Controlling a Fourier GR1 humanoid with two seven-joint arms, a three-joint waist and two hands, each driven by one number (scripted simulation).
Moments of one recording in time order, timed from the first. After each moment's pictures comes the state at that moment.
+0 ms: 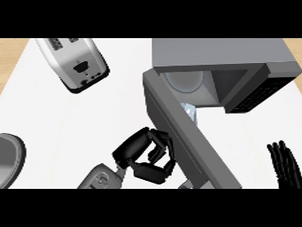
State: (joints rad) left arm -0.26 0.00 -0.51 -1.29 -0.17 -0.16 -0.25; right arm 0.35 -0.16 -0.06 -1.54 -0.03 0.19 -0.74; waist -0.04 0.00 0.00
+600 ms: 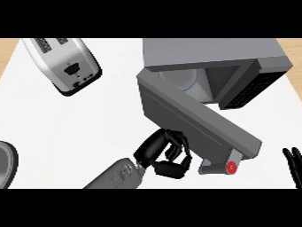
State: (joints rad) left arm -0.49 0.01 -0.81 -0.94 0.15 0.21 -0.44; right arm 0.48 -0.20 -0.04 -1.89 -0.15 0.29 -0.61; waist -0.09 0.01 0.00
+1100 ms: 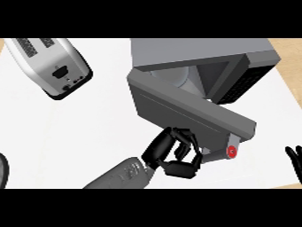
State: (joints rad) left arm -0.57 0.01 -0.95 -0.95 0.41 0.37 -0.48; right arm 0.47 -0.25 -0.02 -2.04 -0.22 0.34 -0.49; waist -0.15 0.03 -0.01
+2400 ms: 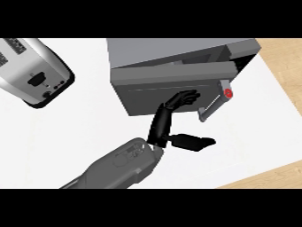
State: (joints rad) left arm -0.75 0.00 -0.95 -0.92 0.81 0.72 -0.49; right arm 0.26 -0.50 -0.30 -2.16 -0.10 0.29 -0.41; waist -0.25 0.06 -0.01
